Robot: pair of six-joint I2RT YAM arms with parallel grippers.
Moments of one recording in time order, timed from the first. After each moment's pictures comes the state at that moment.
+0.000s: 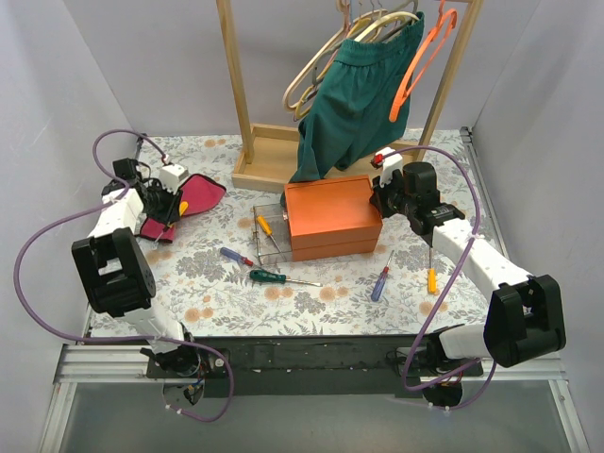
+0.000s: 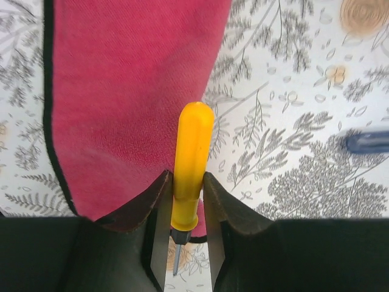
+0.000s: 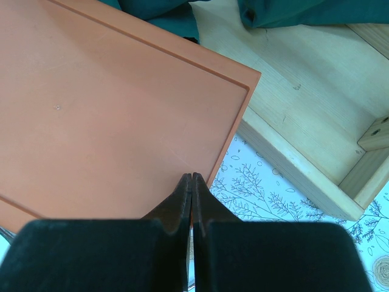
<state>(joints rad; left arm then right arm) 0.31 1.69 1.22 -0.64 0.43 0.77 0.33 1.34 0.93 -0.13 -0.22 -0.16</state>
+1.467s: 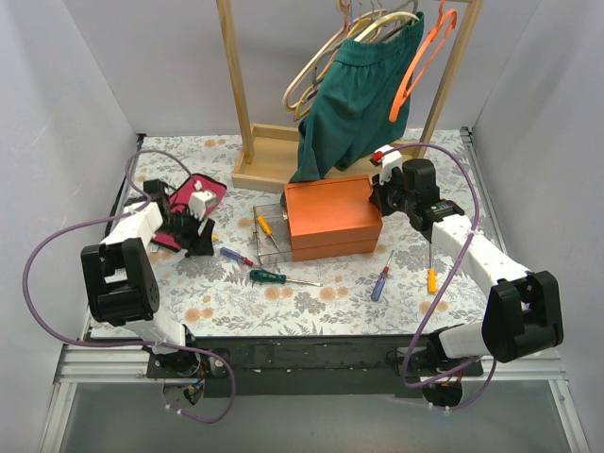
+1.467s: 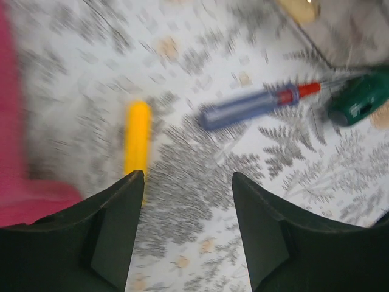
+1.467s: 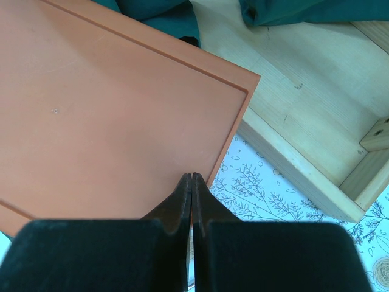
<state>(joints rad) 0.17 1.59 1.01 -0.79 0.58 0.78 0.33 1.36 0.96 -0.16 -0.23 -0.16</state>
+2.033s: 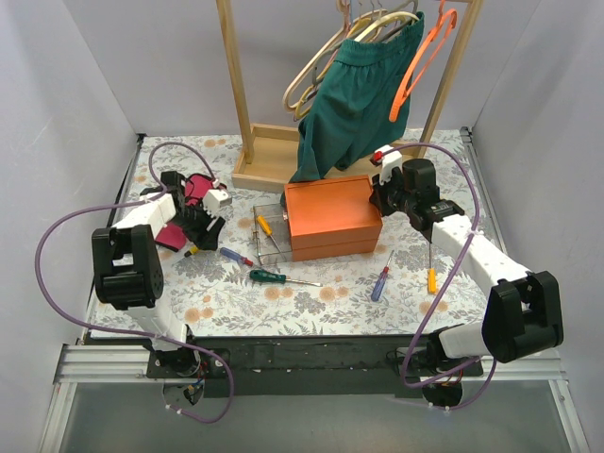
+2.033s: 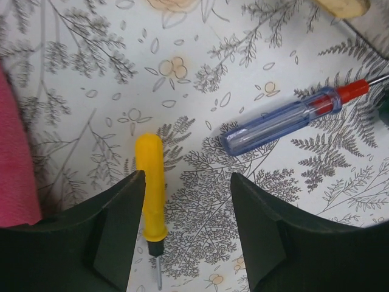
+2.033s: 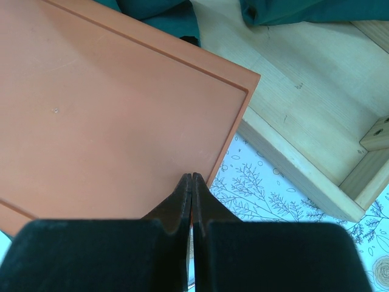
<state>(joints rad) 0.09 1.71 1.15 -0.76 0.49 0.86 0.33 1.36 0.97 -0.17 -0.23 -0.16</state>
